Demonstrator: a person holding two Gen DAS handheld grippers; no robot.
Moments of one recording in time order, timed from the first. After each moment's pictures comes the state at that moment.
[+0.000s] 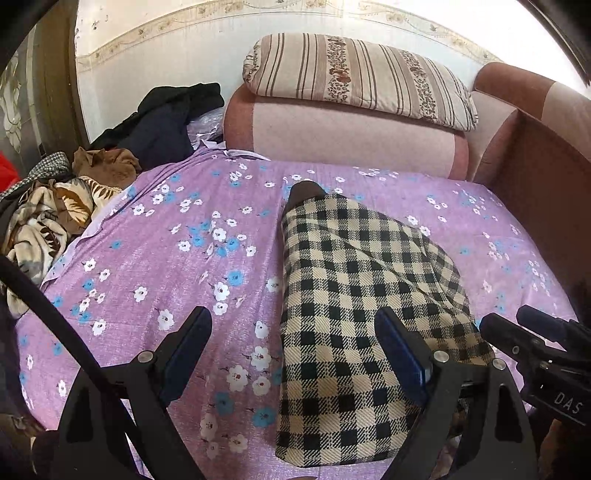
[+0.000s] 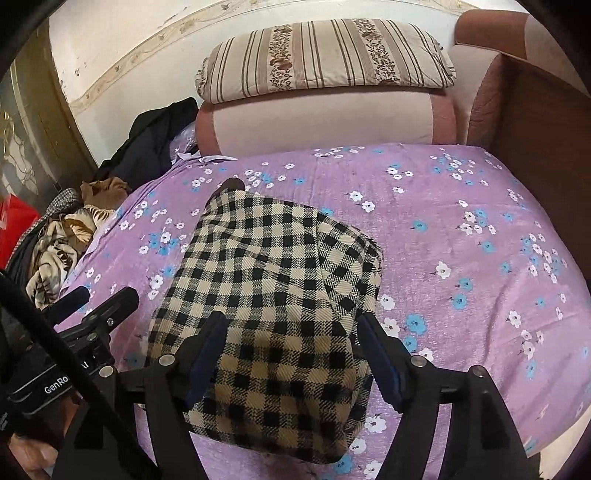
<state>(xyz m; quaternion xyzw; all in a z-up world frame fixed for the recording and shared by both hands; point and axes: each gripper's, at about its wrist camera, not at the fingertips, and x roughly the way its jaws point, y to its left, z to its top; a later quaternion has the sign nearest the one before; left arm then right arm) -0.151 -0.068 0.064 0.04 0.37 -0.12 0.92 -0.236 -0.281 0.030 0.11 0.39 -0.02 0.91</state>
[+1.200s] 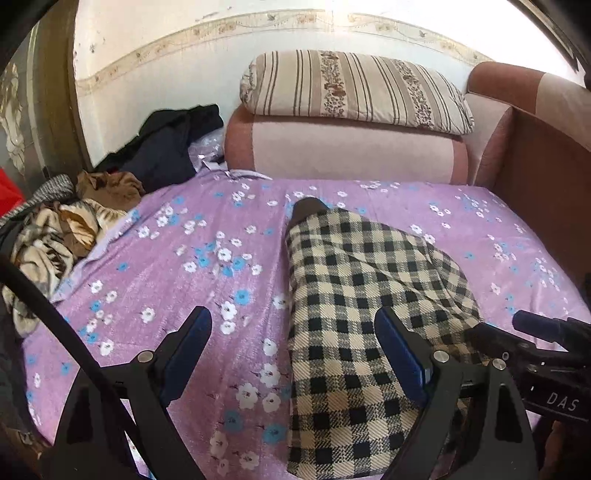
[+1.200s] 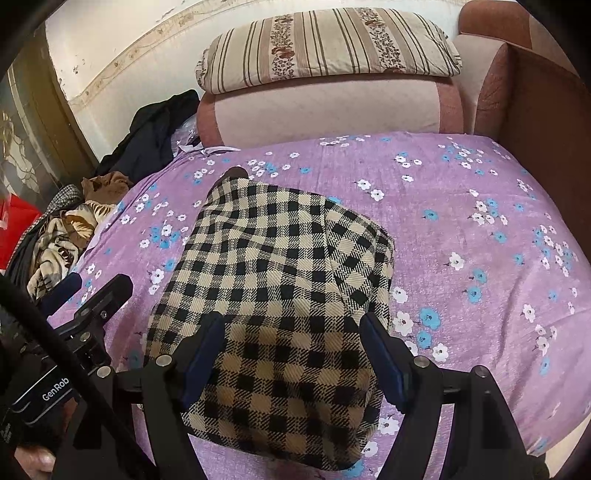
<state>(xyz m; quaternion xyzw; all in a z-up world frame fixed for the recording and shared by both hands) -0.151 -0.066 0.062 0.06 0.34 -0.13 0.93 -0.228 -0.276 0.017 0.12 0.40 -0.01 0.91</state>
